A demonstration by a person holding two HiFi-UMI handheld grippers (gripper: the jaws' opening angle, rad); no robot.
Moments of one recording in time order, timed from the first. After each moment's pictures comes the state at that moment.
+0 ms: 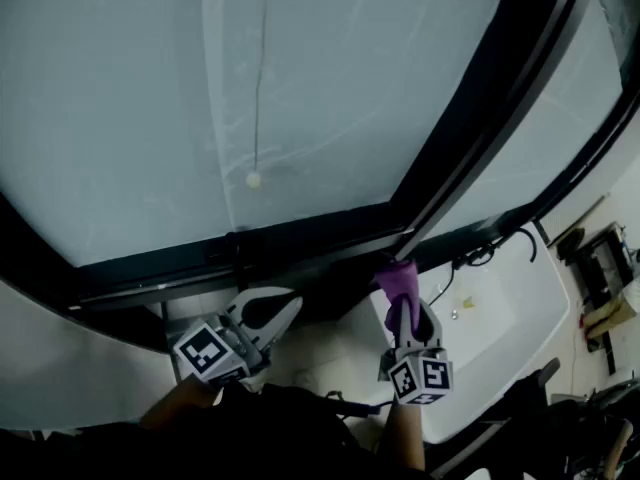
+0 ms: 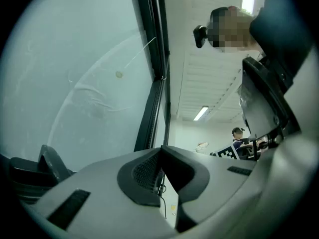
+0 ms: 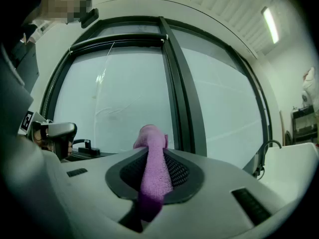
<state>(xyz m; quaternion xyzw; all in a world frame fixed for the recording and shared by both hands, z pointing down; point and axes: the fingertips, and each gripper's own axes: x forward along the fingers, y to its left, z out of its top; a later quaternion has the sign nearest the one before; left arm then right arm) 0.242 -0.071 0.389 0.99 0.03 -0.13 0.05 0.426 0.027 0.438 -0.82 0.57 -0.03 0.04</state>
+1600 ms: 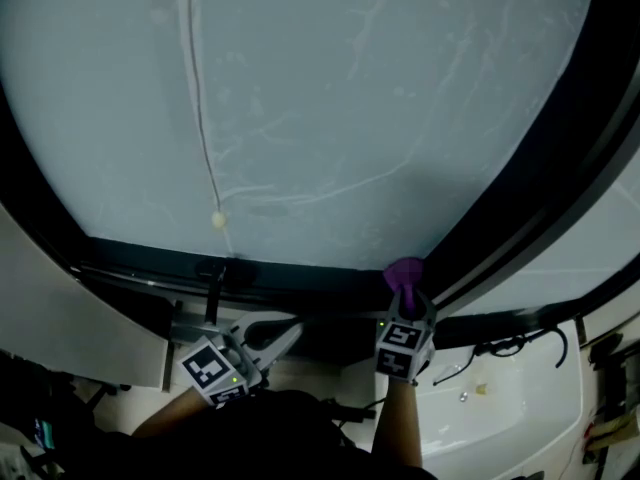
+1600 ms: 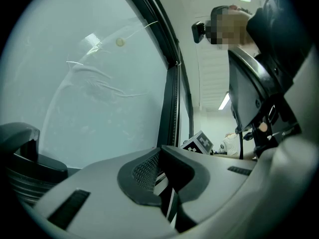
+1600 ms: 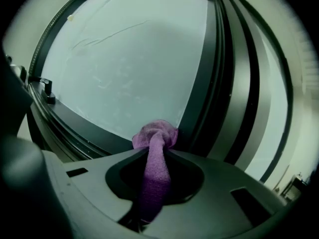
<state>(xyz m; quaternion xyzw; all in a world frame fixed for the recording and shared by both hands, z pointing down) 0.317 -0.103 0.426 0.99 -0.11 -0.08 0.04 0.542 -0.144 0.475 -0.79 0.56 -0.03 -0.23</state>
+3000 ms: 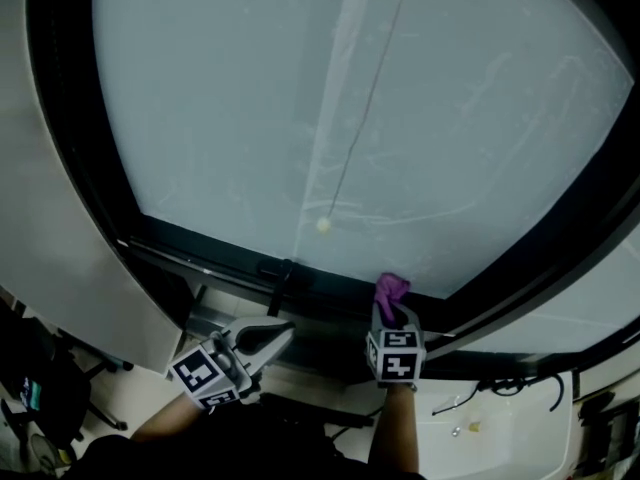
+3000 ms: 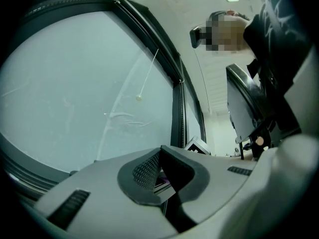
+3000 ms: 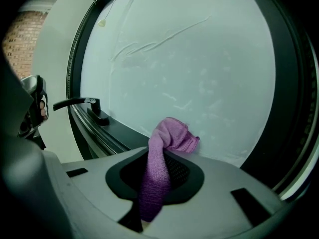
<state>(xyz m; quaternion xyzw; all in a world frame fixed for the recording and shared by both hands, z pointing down) 0.204 -0.093 0.394 0.97 -0.19 -0.13 0.01 0.394 -0.174 0.477 -0.64 0.71 -0.10 -0.26</state>
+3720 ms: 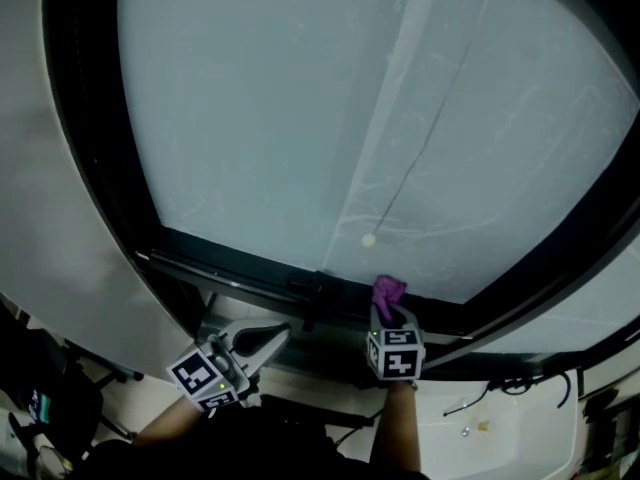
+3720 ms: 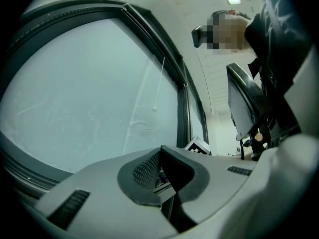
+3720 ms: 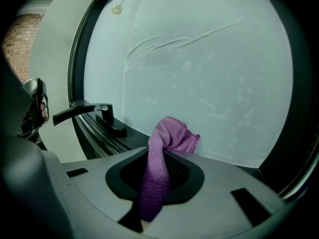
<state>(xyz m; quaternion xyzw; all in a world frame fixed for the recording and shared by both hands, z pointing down) 0.135 -0.109 0.393 0.97 -0.20 -0.13 0.02 0.335 -0.190 0.481 -0.64 0.71 -0.11 -0.27</state>
